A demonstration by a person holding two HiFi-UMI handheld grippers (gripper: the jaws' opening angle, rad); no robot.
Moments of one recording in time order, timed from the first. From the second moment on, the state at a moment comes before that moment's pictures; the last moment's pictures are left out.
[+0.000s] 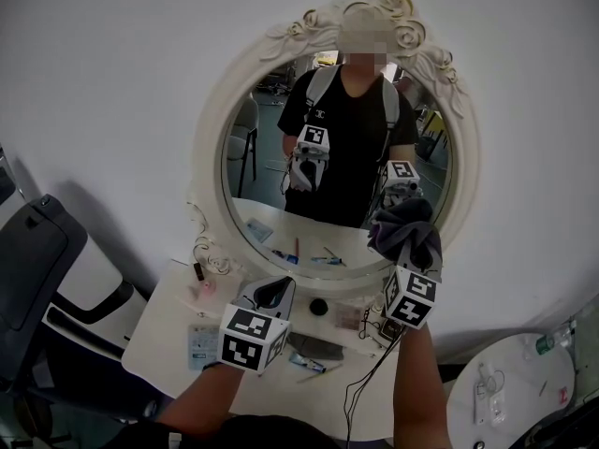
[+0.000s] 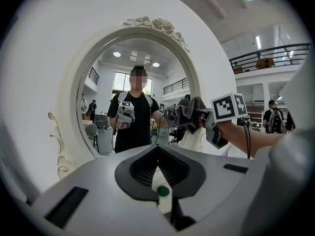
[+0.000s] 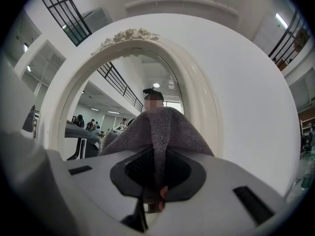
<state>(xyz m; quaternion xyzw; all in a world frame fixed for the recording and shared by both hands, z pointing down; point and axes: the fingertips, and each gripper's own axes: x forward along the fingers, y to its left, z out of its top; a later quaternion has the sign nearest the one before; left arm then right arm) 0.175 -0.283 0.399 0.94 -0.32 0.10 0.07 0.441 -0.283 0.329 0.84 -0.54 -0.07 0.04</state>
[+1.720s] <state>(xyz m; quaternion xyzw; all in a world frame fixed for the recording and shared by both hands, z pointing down) 0.031 -0.311 0.430 0.88 -0.45 0.11 0.10 0.221 -0.411 0.570 0.67 -0.71 0.14 0.19</state>
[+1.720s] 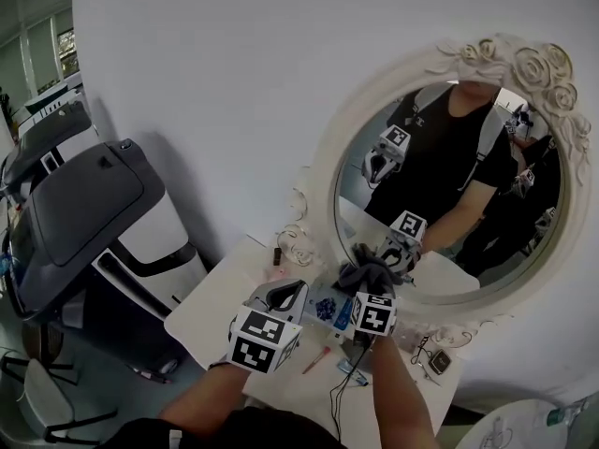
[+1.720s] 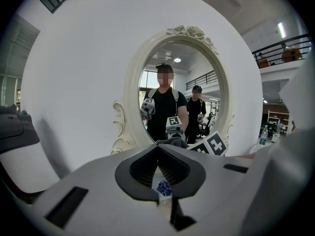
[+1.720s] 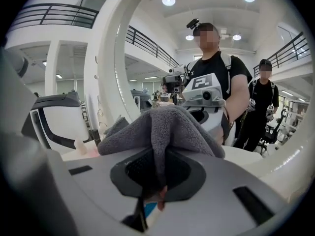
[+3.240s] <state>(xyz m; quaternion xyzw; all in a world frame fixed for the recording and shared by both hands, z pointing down) 0.105 -0.291 0.417 0.92 -0.37 0.11 0.07 0.280 -0.376 0.429 0.72 -0.67 0.02 0.17</state>
